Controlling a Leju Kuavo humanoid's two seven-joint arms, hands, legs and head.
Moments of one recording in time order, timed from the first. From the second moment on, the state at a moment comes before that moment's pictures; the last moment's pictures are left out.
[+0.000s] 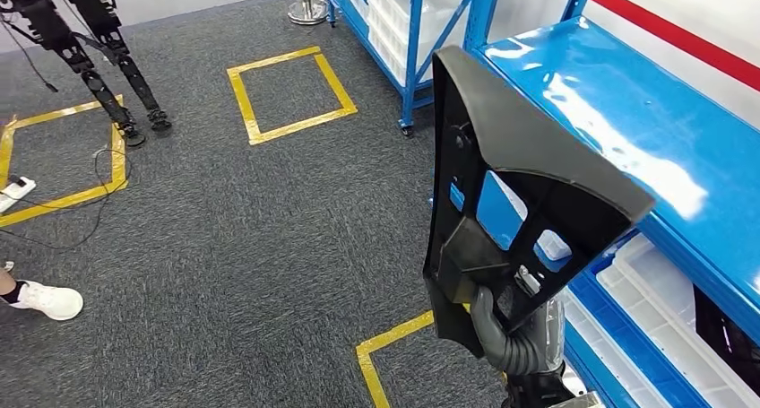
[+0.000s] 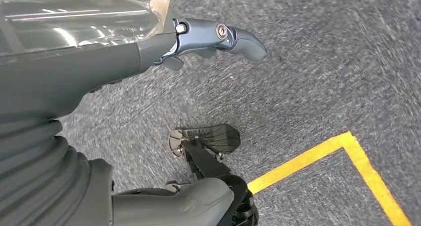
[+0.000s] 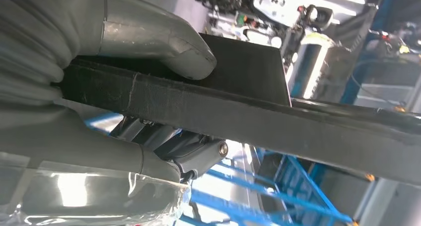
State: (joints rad) left arm -0.07 -0.05 0.16 -0.21 -0.15 0.02 -0.51; right arm 0.17 -0.04 0.29 -1.96 0.21 -0.15 -0.63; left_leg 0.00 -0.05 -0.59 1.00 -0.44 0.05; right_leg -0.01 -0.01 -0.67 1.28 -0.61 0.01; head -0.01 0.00
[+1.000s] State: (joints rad) left arm -0.09 -0.04 0.19 -0.21 -0.15 0.08 -0.54; right arm 0.18 0.00 0.27 -1.97 0.20 -0.14 -0.63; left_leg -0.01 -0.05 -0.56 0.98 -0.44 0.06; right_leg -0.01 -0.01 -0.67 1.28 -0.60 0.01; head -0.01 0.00
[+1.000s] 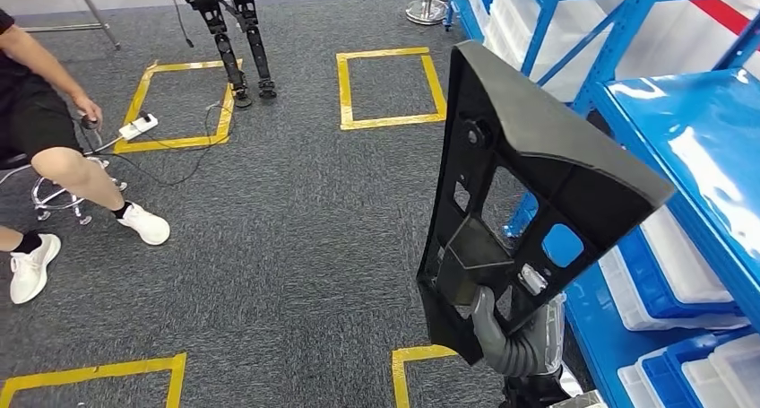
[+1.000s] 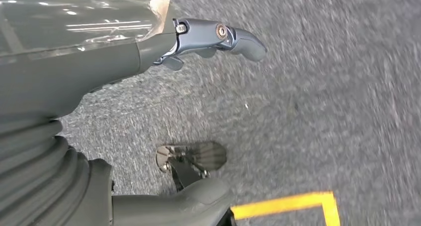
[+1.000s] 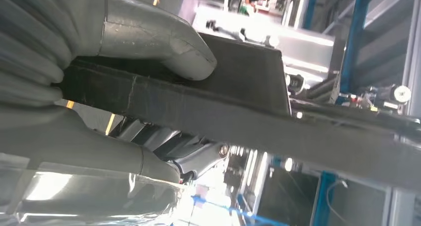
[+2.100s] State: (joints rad) left arm -0.10 -0.05 0.21 -0.21 -0.17 0.14 -0.49; right arm 0.11 0.01 0.25 -1.97 0.19 -0.13 -0.57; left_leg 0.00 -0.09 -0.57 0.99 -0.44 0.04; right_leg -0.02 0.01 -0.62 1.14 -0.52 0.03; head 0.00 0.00
